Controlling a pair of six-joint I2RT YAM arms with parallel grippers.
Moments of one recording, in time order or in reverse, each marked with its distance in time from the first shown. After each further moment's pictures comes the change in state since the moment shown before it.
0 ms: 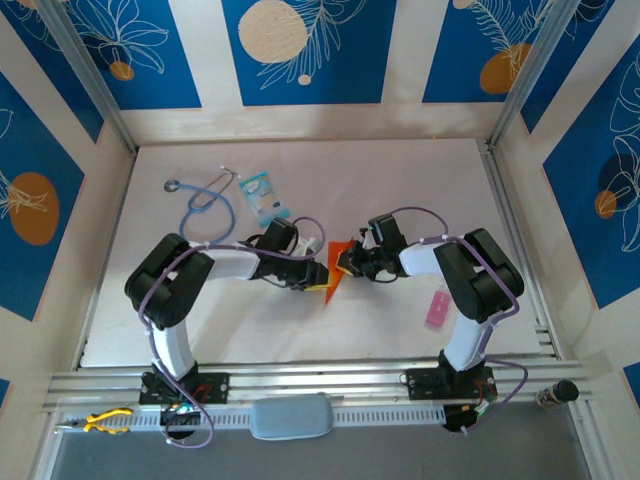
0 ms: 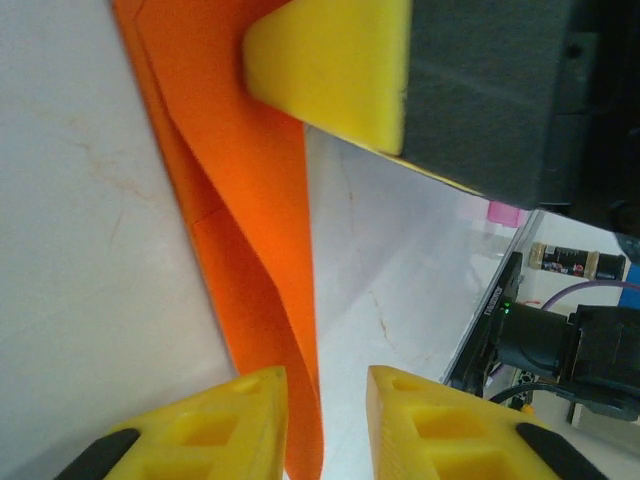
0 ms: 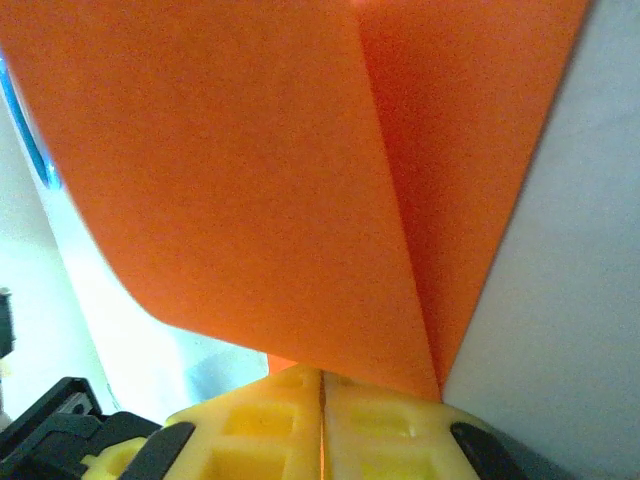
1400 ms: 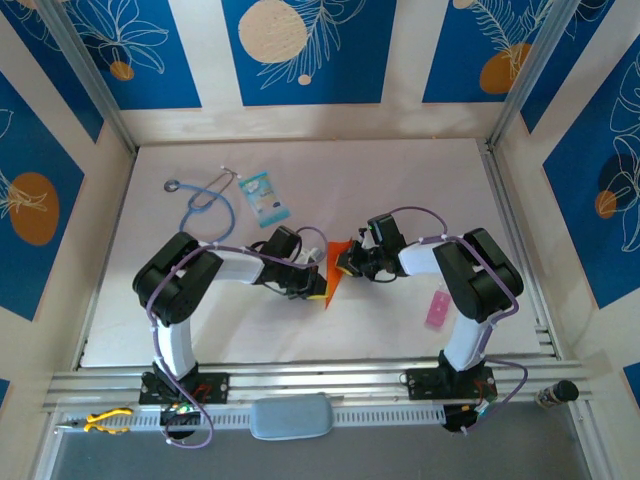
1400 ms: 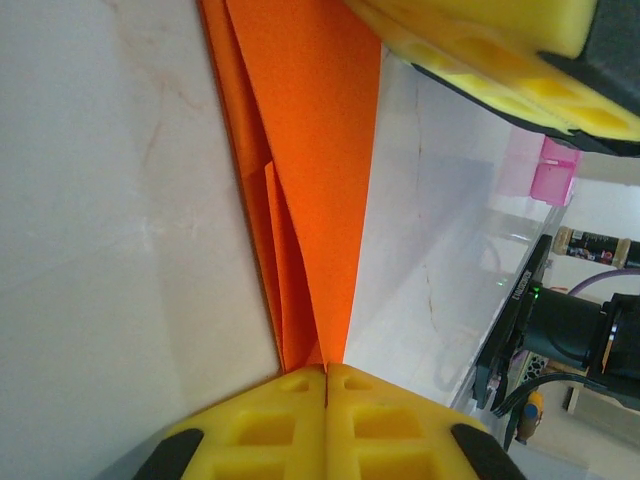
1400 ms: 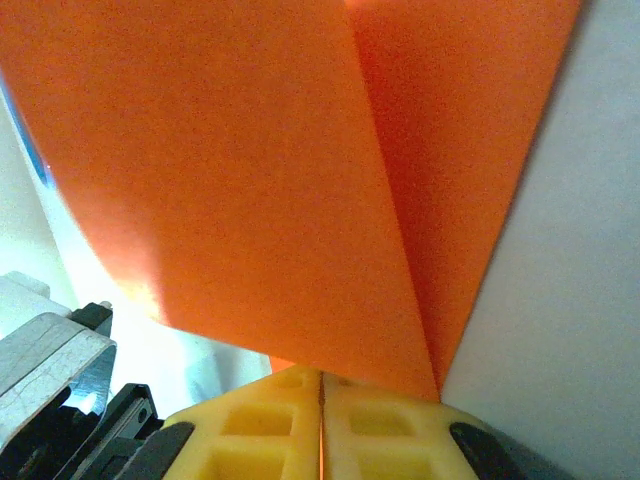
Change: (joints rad) left arm -0.029 0.039 -0.026 0.001 -0.002 0.000; right arm 0.005 0.005 0.007 -0.006 0.000 0.000
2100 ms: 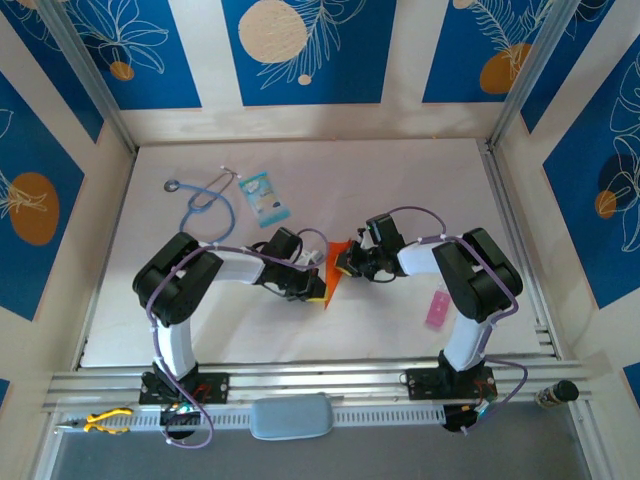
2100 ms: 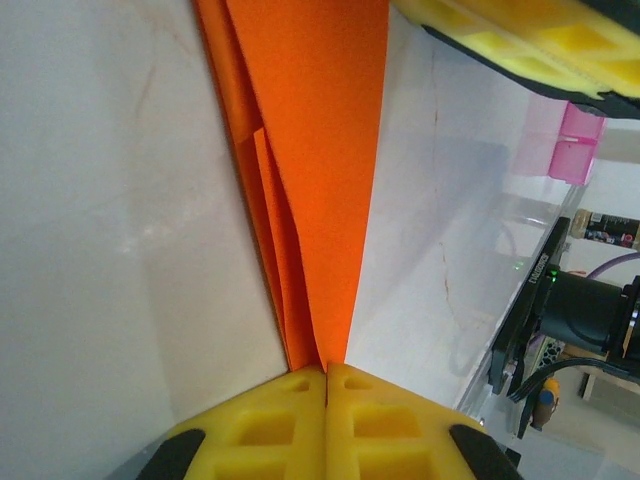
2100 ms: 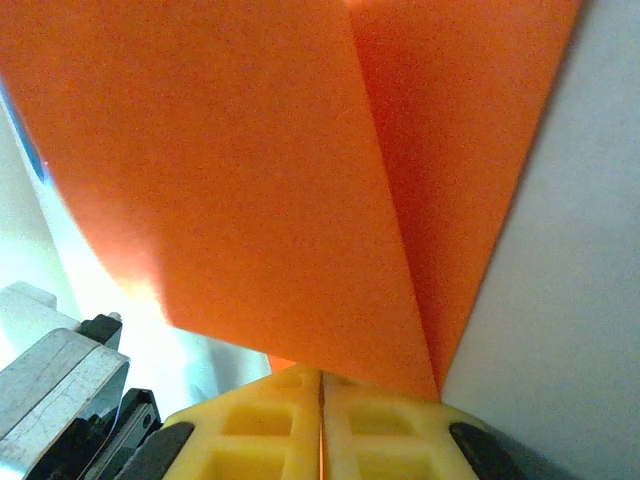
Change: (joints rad) left arm -0.006 -0.002 0.004 -0.051 -0.003 0.047; right arm 0.008 0.001 0.005 -0.006 0.004 0.000
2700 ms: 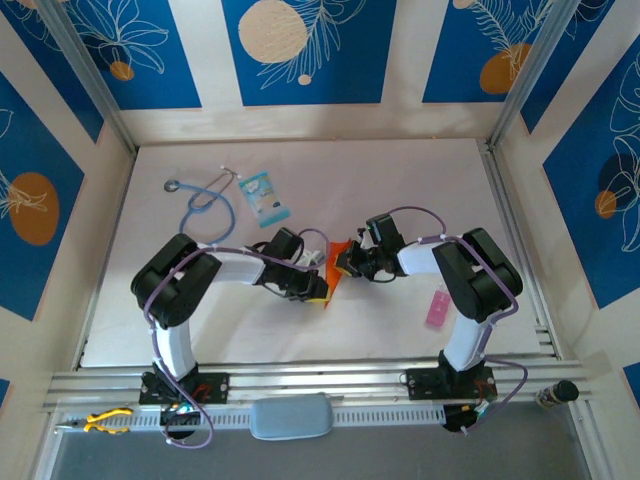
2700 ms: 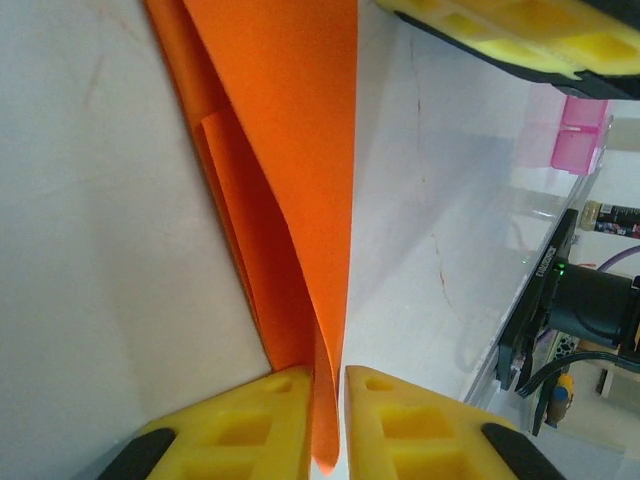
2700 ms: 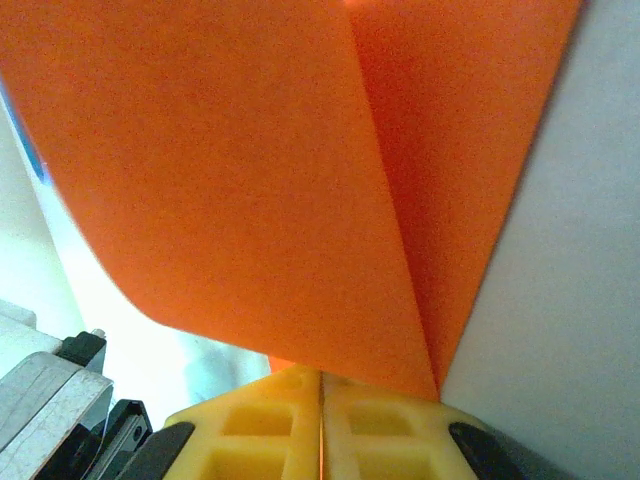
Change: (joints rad) left arm -0.012 -0.016 0.003 -0.021 -0.019 0.026; right arm 0.000 0.000 0.000 -0.001 0.000 0.000
